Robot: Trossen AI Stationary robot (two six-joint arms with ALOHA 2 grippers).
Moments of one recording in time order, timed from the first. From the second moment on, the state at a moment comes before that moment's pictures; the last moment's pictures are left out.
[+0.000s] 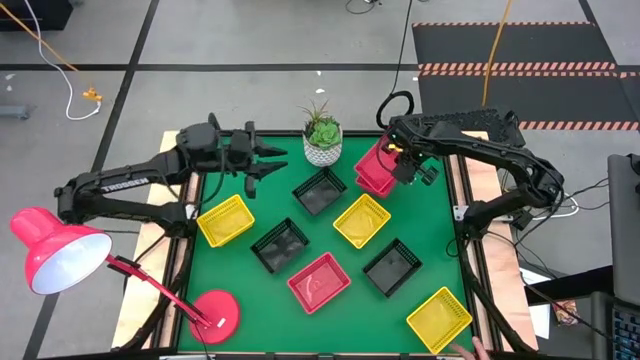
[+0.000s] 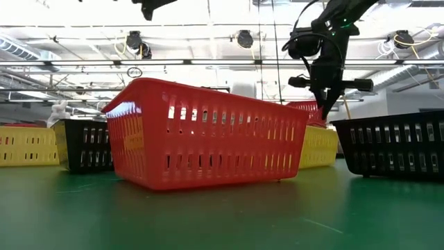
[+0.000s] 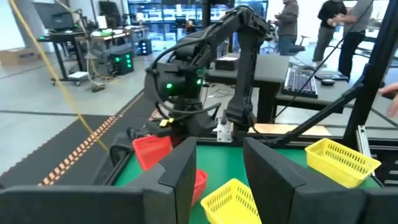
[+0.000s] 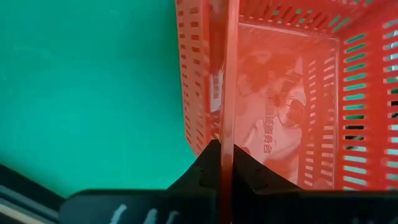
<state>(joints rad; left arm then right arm) 0.32 0.98 0.90 0.03 0.24 0.03 -0.63 1.40 1.04 -0.98 0.05 -1.55</state>
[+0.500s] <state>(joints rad) 0.30 0.92 0.82 -0.04 0.13 -0.07 -0.63 1.38 1.04 -1.01 0.00 -1.32</state>
